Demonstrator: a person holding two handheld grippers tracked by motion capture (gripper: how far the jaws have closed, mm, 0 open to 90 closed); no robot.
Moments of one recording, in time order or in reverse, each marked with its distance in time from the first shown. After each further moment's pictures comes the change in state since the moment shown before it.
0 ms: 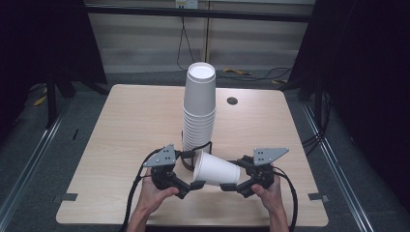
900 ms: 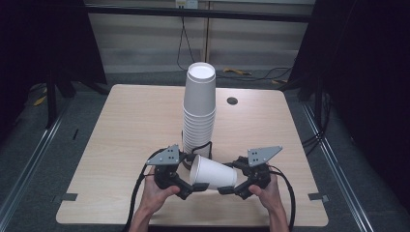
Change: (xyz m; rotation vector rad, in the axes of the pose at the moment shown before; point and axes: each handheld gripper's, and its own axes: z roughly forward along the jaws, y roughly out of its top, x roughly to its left) left arm -0.003 0.005 0.005 0.004 -0.085 -0.020; right arm -0.001 0.004 0.009 0.060 0.070 -0.025
